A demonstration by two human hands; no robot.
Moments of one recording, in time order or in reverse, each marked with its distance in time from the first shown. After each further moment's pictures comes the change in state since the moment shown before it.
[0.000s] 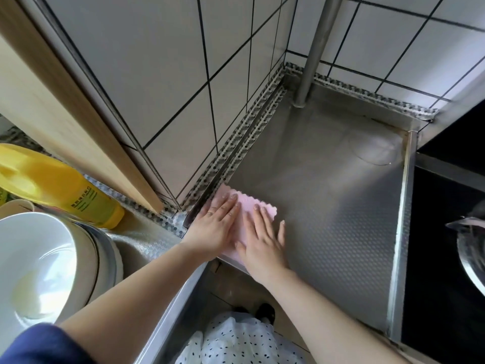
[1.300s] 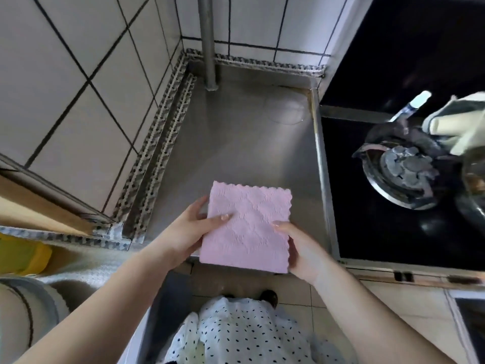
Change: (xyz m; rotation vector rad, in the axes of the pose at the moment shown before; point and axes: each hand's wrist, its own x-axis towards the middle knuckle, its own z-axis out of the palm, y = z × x) left_hand -0.011 0.093 -0.058 -1.468 -0.488 -0.357; right_hand -0.131 0.092 -0.060 1.976 -0.017 0.813
